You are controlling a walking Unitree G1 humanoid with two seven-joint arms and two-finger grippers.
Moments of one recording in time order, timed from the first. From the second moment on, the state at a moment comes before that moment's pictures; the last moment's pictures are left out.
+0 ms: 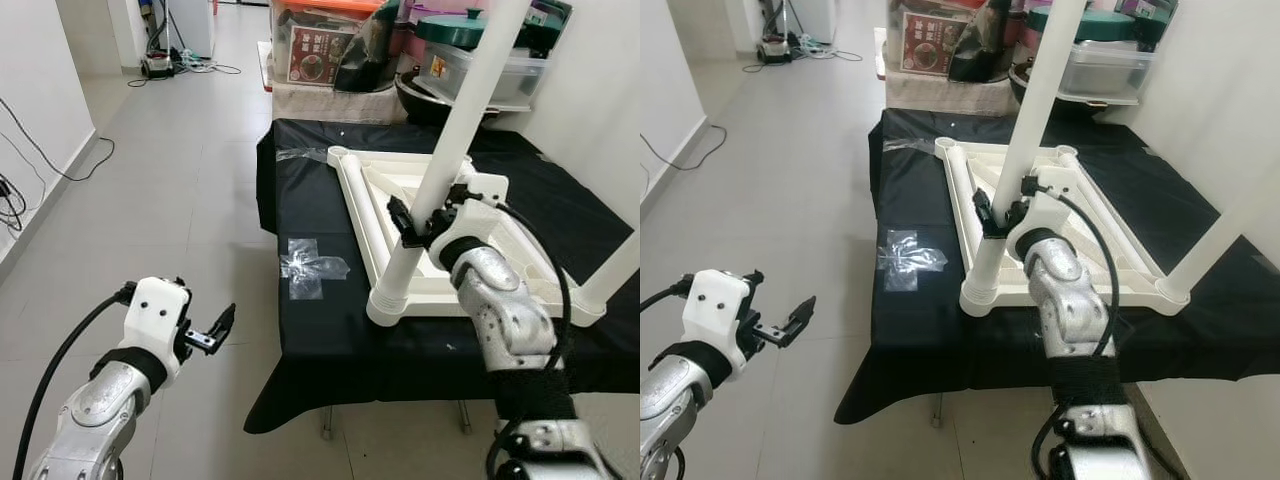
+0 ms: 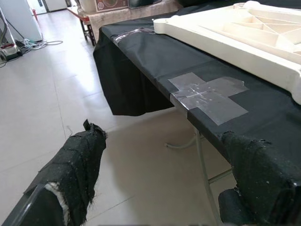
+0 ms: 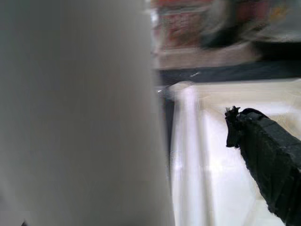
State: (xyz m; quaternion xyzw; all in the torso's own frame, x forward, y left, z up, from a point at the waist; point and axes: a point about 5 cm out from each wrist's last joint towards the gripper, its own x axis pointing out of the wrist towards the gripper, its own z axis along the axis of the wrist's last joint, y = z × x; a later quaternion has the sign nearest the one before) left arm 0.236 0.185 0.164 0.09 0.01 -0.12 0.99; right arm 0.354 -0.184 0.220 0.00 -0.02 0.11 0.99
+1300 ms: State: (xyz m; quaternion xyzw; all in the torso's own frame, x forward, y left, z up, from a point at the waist) left arm 0.239 0.183 0.161 0.10 0.02 -0.14 0.99; right arm 0.372 -0.232 0.187 0.00 0.02 0.33 0.94
